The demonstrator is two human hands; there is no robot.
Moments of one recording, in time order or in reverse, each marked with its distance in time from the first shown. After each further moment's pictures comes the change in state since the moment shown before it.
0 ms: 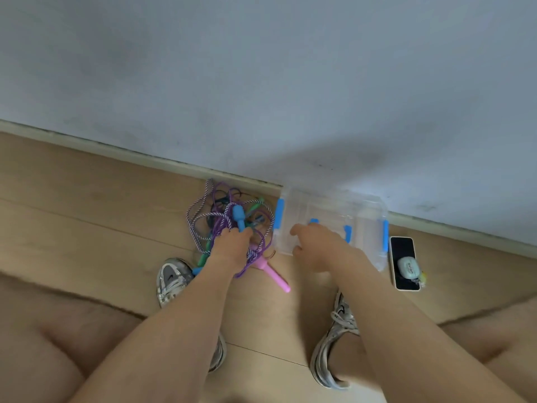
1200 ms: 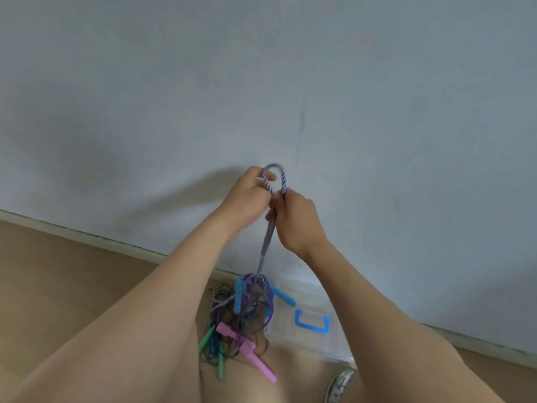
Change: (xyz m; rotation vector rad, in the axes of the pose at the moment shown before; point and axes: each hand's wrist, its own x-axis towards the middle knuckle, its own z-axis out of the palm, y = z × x) left_hand -0.169 0.063 -0.346 -1.215 0.566 0.403; right_hand -0.147 -0.102 -0.211 0.543 0.915 -0.338
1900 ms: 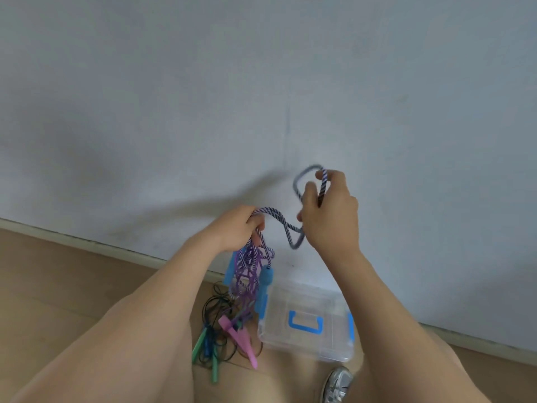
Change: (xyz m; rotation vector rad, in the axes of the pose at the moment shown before) left_hand 0.001 -0.044 -0.001 0.651 -0.247 0.011; right_hand -0.025 0.006 -0.056 0.101 0.373 0.090
